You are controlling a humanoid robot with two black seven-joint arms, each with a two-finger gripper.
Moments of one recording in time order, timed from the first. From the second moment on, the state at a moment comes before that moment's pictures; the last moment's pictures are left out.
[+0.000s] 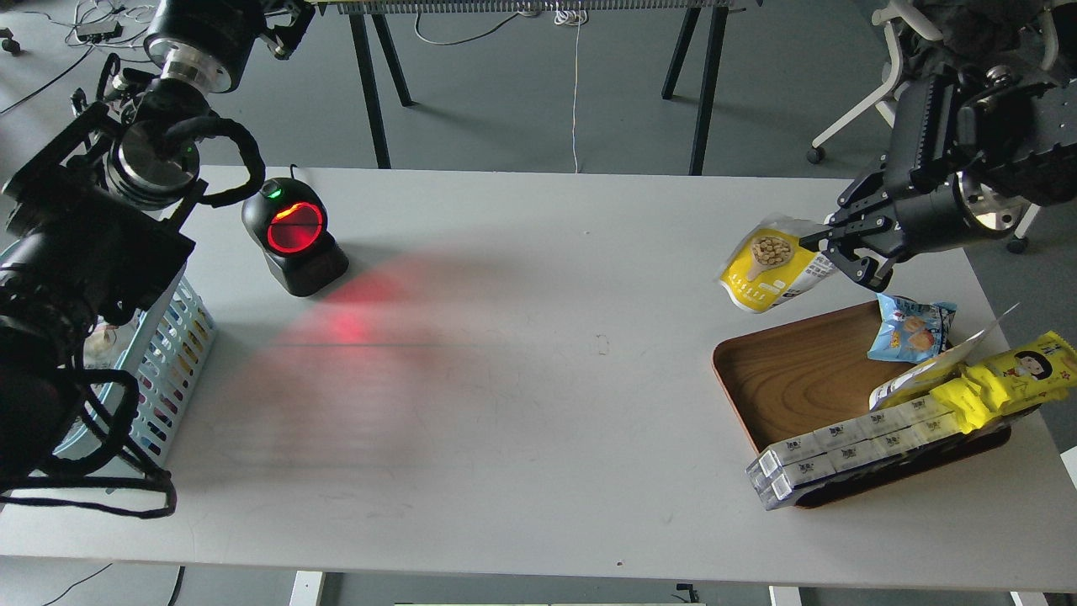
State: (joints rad) left arm -1.10 0.25 -0.70 -0.37 -0.35 -0.49 -0.22; right arm 1.97 -0.75 -0.85 1.41 -1.83 0.08 0.49
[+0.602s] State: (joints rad) left arm -1.10 0.25 -0.70 -0.37 -0.35 -0.49 -0.22; right arm 1.98 -0.38 -0.78 1.38 -1.44 0.08 0.49
